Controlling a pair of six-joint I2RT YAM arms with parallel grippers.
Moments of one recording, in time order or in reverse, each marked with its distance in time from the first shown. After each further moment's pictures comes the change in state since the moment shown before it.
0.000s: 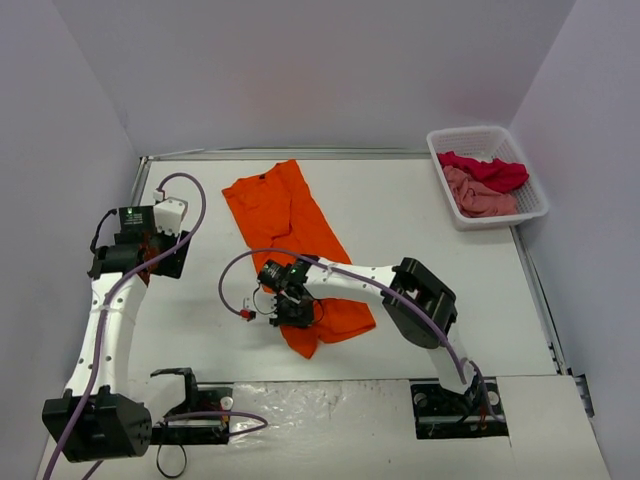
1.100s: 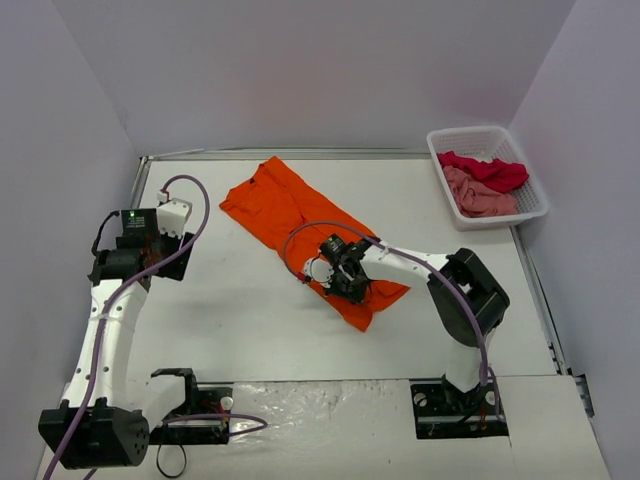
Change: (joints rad) left arm -0.040 -0.043 0.000 -0.018 0.002 0.000; right arm -0.319 -0.240 -0.356 0.129 0.140 0.014
